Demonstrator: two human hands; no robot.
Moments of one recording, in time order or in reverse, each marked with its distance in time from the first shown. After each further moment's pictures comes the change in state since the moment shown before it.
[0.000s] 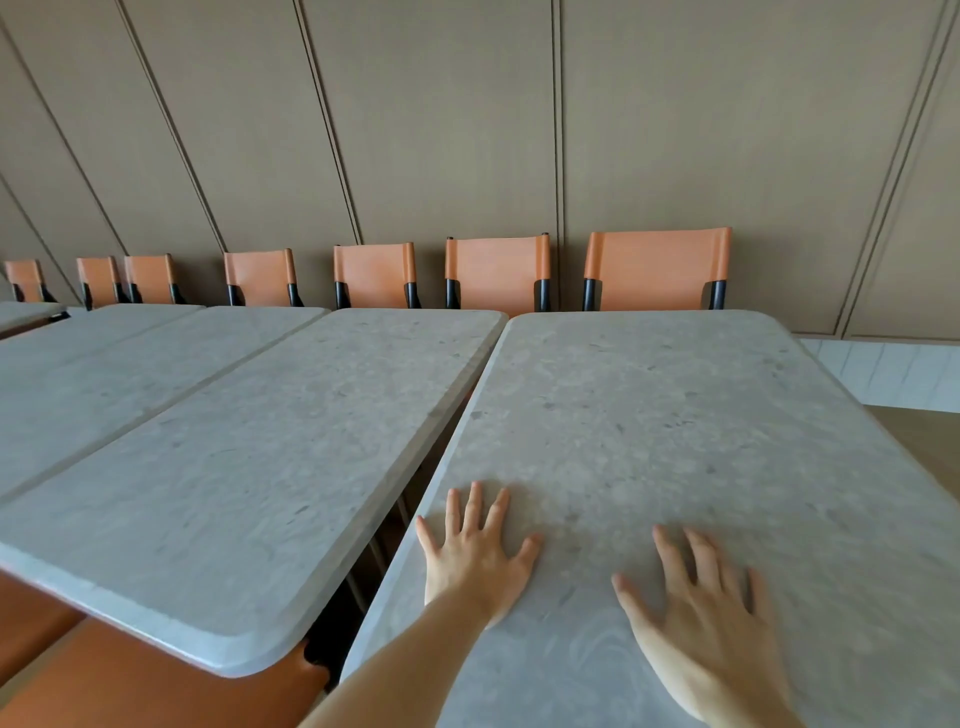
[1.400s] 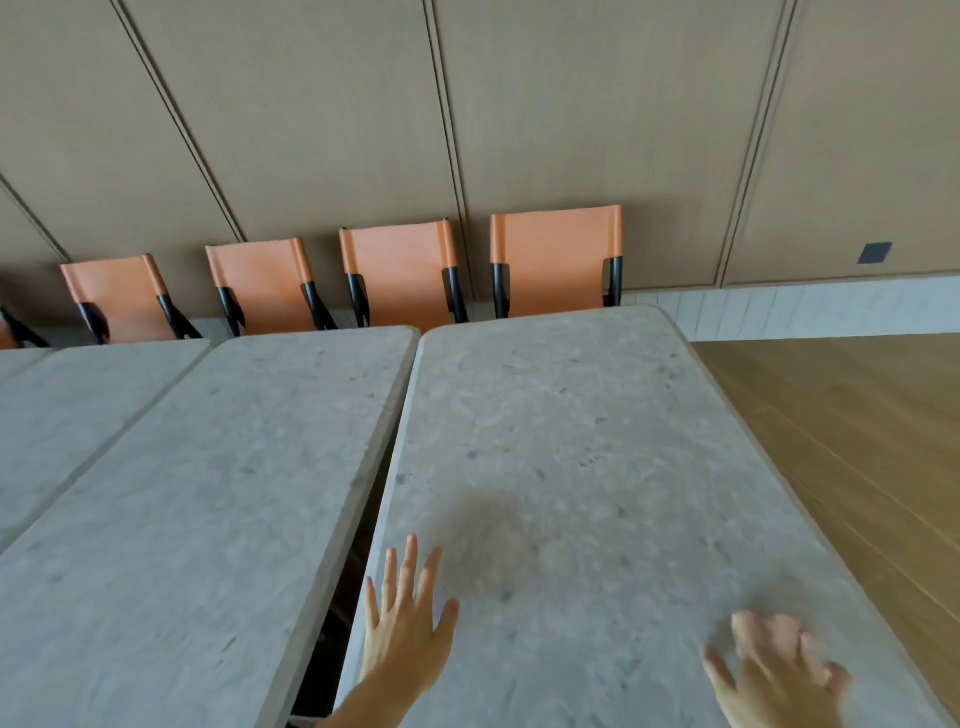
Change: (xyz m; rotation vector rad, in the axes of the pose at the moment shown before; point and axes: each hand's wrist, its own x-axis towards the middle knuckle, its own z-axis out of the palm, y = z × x) left_hand 0.035 -0.012 -0.028 -0.075 0.037 0.166; right_hand 0.007 0.101 -0.063 -0.132 0.082 0.410
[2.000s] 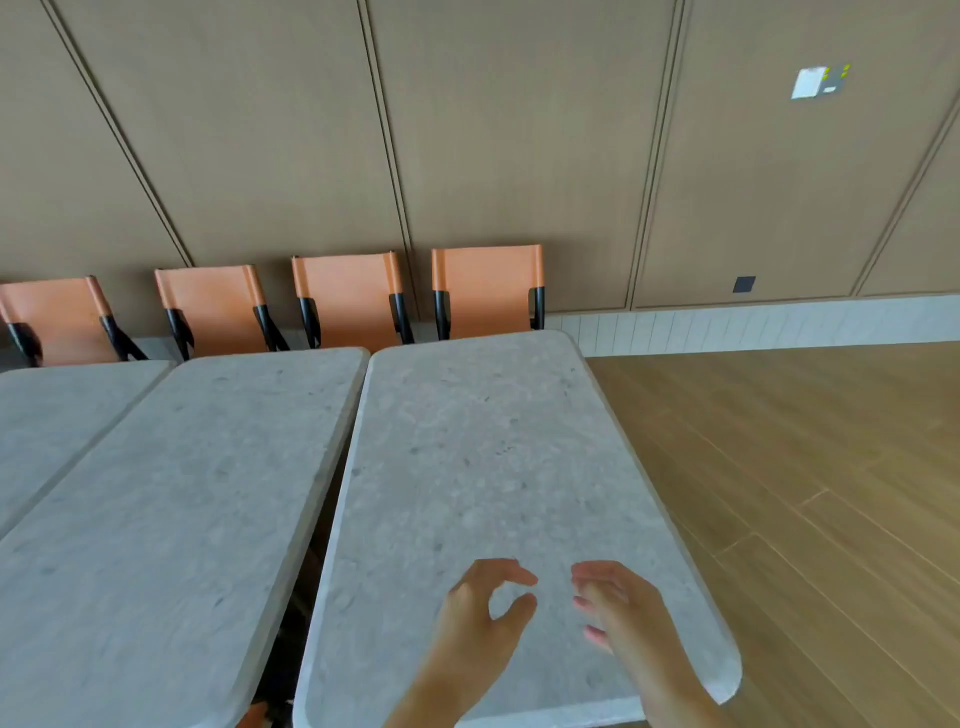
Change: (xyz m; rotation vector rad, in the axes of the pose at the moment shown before) left_hand -0.158 0.179 -0.158 -0.797 -0.171 0.170; right_hand -0.093 -0.029 -0.231 1.191 -0.524 0.332
